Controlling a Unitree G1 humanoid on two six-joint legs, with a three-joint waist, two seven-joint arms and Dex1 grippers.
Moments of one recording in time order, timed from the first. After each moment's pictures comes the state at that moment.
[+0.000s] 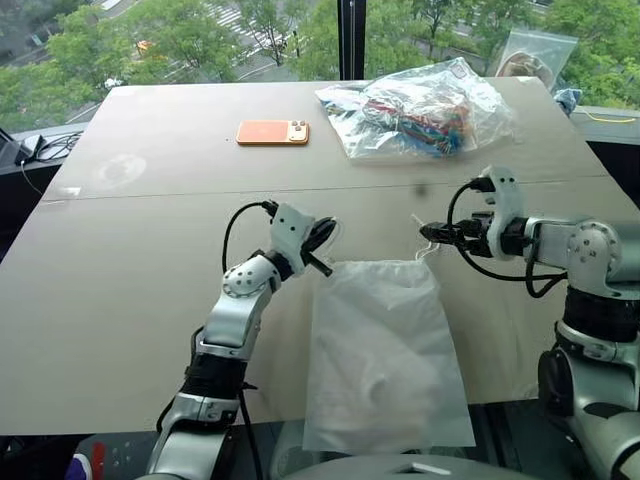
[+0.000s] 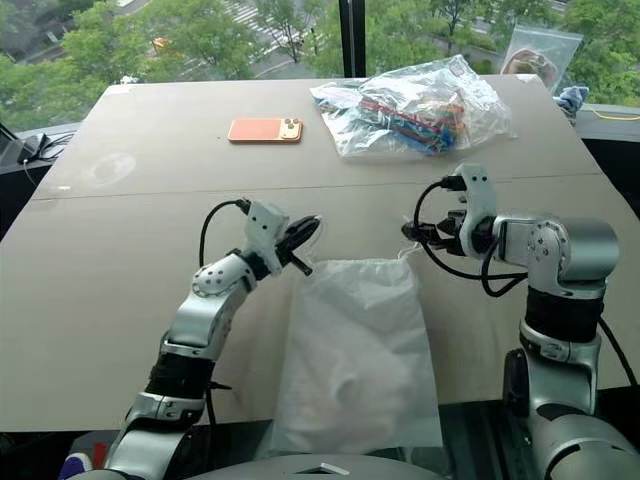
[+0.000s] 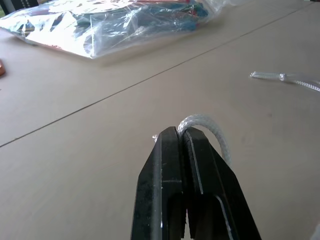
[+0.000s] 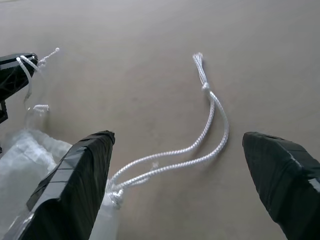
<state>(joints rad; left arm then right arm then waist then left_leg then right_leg) -0.29 0.28 -0.06 0.01 -0.14 0.19 -0.54 -0.69 -0.44 -0.23 -0.12 0.48 1.61 0.51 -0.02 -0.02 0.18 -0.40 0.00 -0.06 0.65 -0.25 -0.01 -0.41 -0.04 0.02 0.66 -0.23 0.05</state>
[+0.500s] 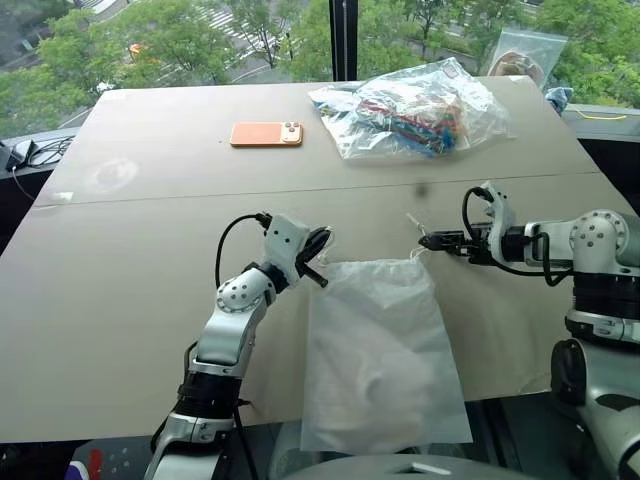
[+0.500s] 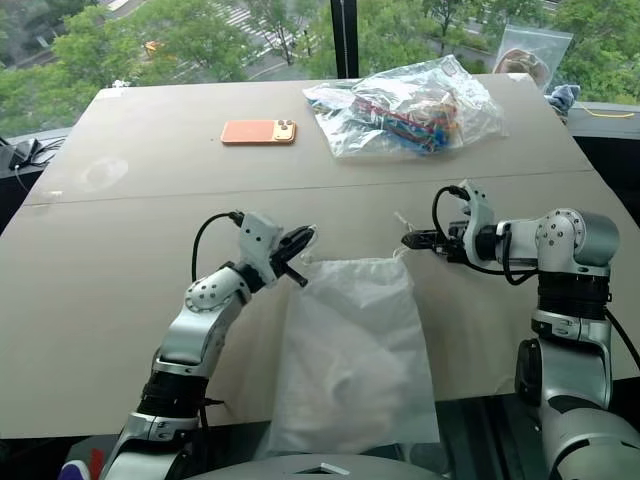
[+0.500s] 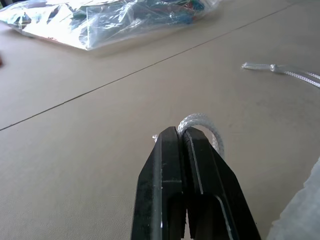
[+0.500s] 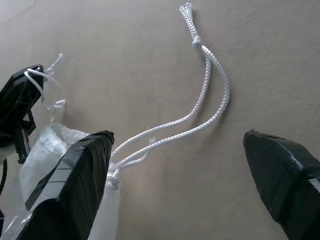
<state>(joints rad) -0.25 0.31 -0.05 -0.05 -0.14 0.21 -0.52 -0.75 -0.43 -0.27 0.16 0.64 1.60 0.44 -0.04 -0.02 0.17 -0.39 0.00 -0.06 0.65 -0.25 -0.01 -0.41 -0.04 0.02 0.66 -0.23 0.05</state>
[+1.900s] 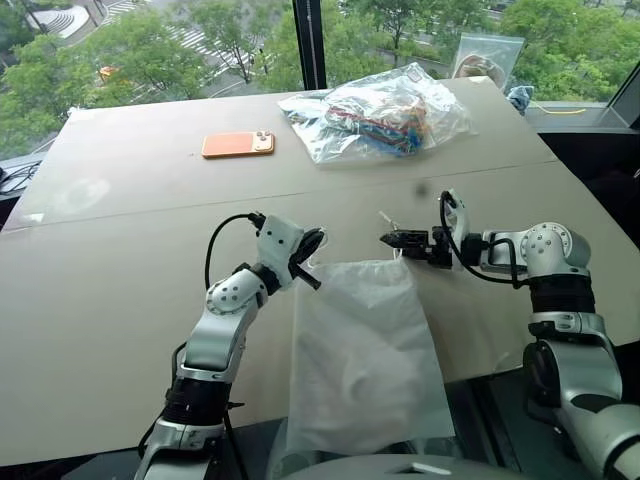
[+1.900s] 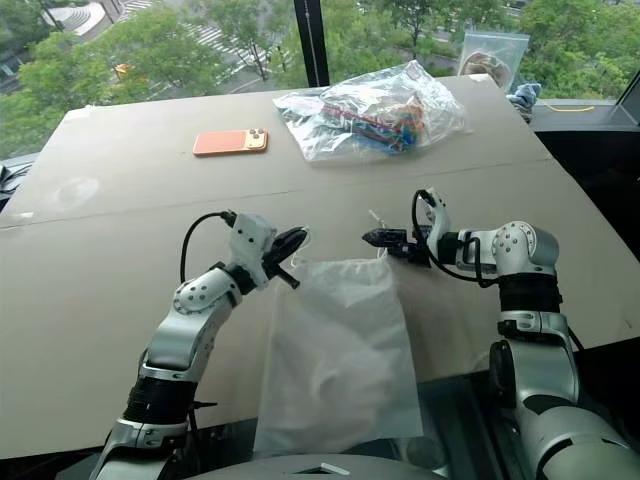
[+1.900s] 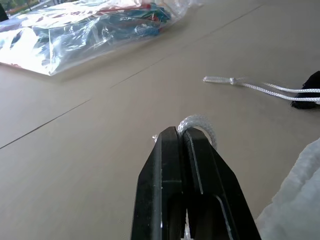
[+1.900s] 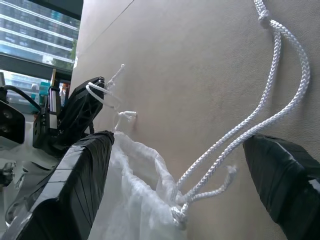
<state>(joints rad) -0.22 0.34 -0.04 -0.11 -0.14 0.25 -0.52 -0.75 -0.30 -0.19 0.38 0.73 1.36 0.56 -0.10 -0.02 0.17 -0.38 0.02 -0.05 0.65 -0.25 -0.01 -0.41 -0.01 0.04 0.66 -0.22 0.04</state>
